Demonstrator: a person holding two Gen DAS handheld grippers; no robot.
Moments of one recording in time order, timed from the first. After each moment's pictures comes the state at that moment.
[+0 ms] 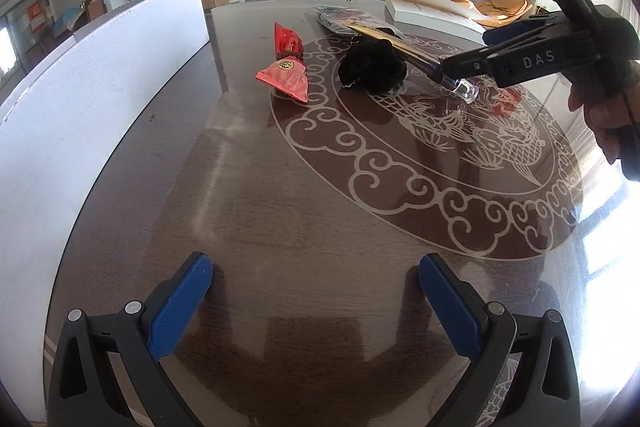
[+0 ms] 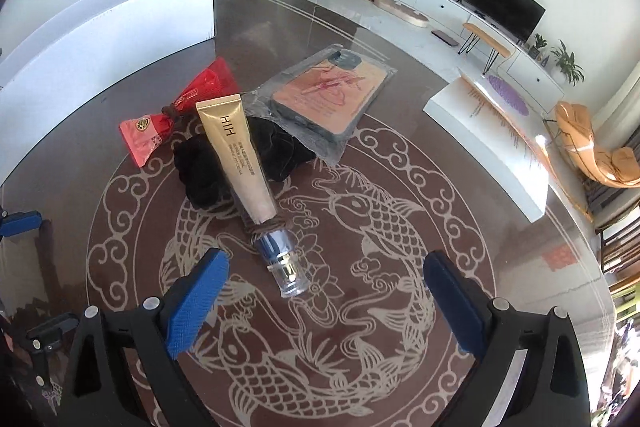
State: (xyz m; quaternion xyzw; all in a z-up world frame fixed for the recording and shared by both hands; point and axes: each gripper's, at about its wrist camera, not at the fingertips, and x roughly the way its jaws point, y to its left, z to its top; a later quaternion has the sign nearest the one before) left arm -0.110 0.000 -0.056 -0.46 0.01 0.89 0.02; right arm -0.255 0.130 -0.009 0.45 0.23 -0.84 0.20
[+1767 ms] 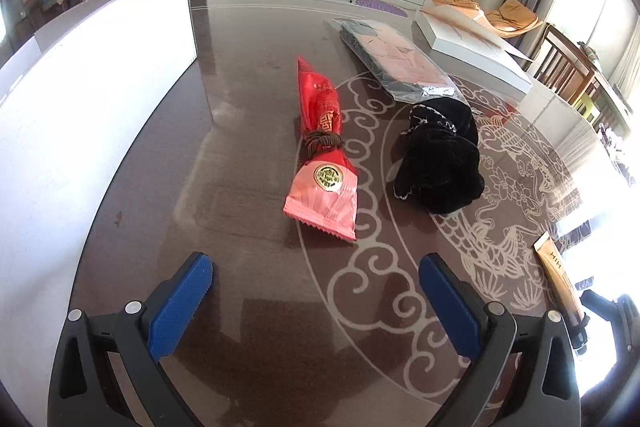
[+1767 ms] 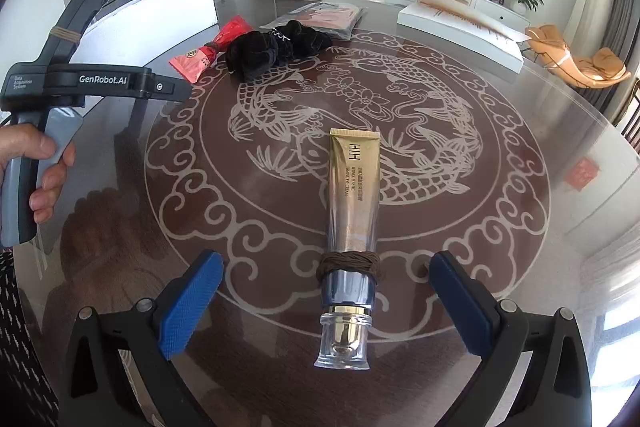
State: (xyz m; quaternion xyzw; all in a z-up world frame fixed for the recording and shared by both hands) left arm -0.237 -0.036 -0.049 -0.49 -0.04 0.87 0.04; right arm -0.116 0.181 -0.054 0.46 0.08 -0.87 0.15
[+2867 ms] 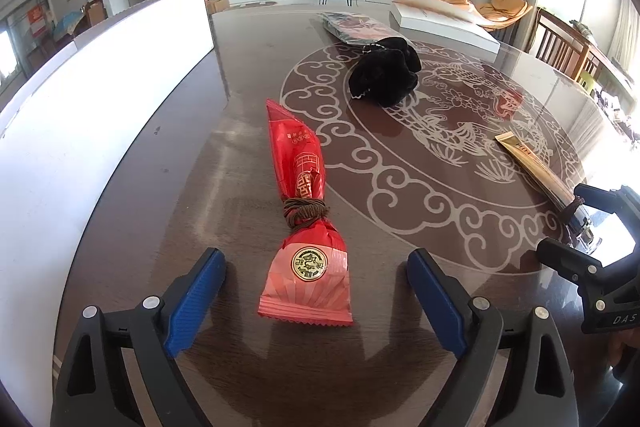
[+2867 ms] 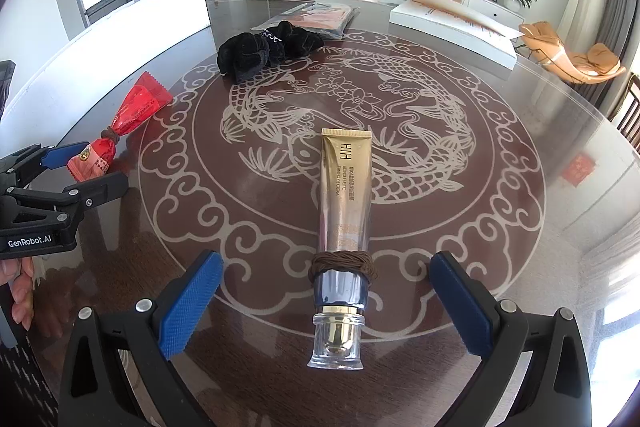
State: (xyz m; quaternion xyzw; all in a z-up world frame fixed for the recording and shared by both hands) left arm -0.123 -0.010 -0.053 -0.46 0.01 0.89 0.02; right arm -0.116 0.185 -0.055 0.45 0.08 -0.88 0.14
